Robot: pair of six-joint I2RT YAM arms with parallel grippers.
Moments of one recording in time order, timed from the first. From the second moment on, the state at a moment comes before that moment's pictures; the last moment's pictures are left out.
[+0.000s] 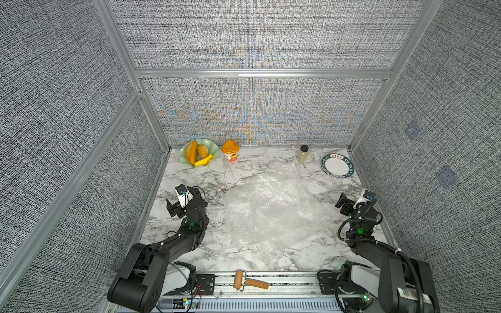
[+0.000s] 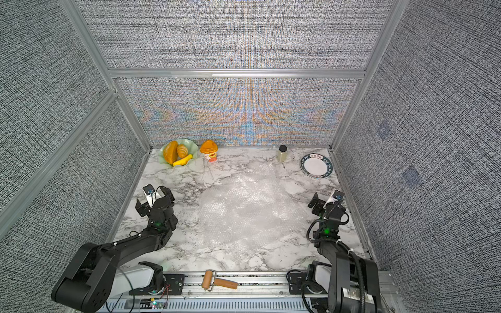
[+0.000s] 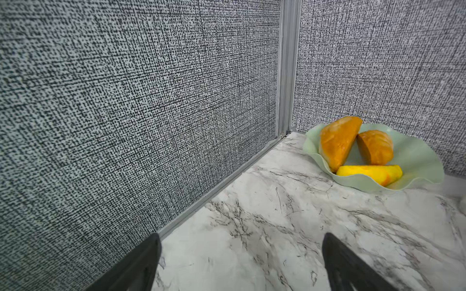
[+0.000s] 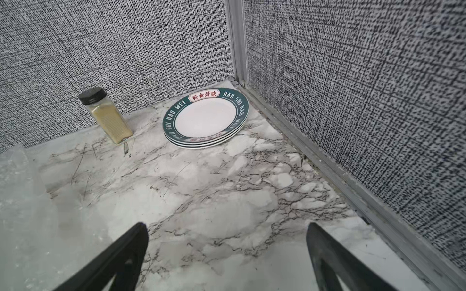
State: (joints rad) left arm -0.29 1.27 0.25 0.85 -0.97 -0.04; right arm -0.22 1.18 0.16 0.77 0.07 0.20
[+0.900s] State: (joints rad) left arm -0.10 1.55 0.14 1.36 -0.34 0.08; right arm -0.05 1.54 0.32 0.97 0.02 0.03
